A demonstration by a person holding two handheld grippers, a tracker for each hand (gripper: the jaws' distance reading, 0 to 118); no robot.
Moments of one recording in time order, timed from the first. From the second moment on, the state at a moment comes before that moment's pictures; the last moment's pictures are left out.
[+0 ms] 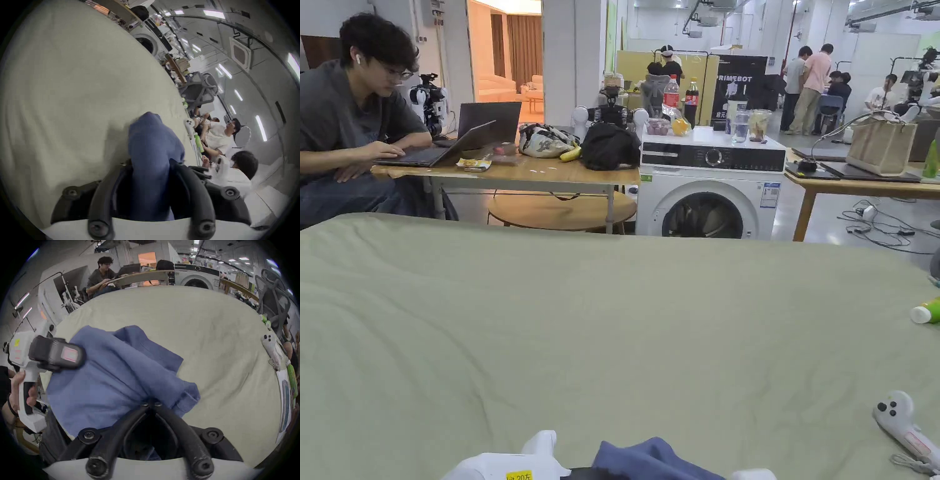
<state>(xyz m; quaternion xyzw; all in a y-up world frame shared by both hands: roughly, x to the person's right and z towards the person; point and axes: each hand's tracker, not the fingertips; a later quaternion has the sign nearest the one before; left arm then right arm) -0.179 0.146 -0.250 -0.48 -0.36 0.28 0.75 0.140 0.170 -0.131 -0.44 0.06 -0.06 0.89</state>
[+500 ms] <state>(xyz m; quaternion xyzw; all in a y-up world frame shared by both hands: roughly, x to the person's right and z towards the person) -0.459 0.219 -0.280 -0.38 -0.22 0.32 0.84 -0.058 0.240 -0.247 -0.31 0.26 -0.09 0.91</state>
